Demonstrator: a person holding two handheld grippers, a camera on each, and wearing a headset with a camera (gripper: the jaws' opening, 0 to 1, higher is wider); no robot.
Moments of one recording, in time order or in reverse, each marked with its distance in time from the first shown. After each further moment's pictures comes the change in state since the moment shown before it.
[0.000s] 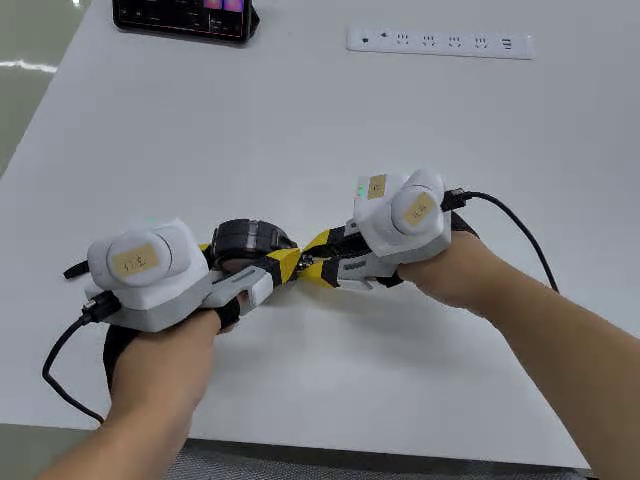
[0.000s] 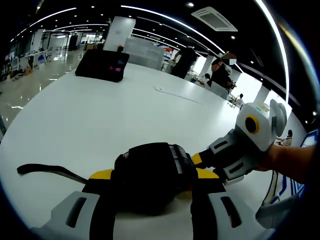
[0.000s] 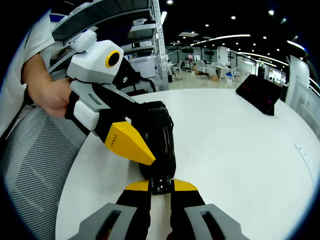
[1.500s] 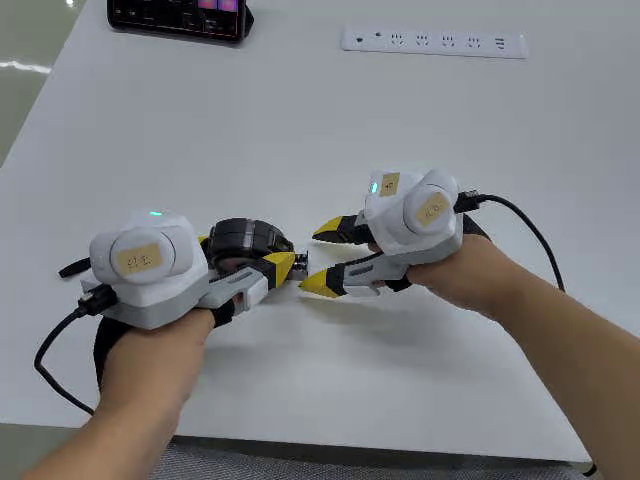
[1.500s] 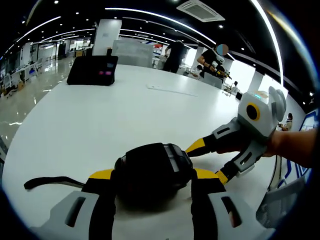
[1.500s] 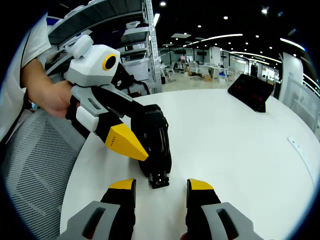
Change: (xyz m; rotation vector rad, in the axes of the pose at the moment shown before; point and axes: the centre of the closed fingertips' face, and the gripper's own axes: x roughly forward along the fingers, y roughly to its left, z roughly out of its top) left arm -0.004 -0.001 0.000 0.124 0.026 -0.016; right arm -0.015 -0.001 -0.003 0.040 -0.017 -0.053
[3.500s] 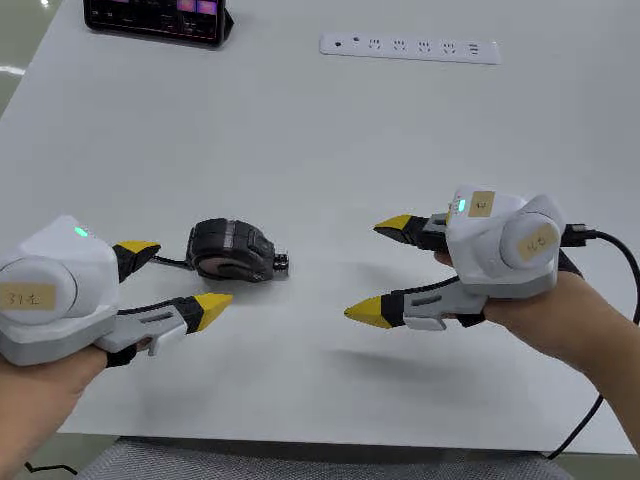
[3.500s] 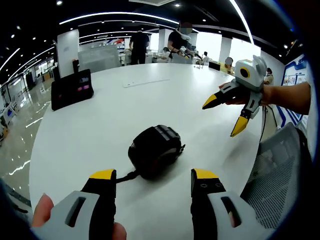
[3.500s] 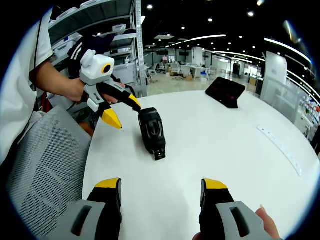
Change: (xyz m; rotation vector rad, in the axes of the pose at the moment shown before) left arm -0.057 0.011 -0.004 0.345 0.091 -0.129; right arm -0.093 0.017 -0.017 0.053 -0.006 -0.160
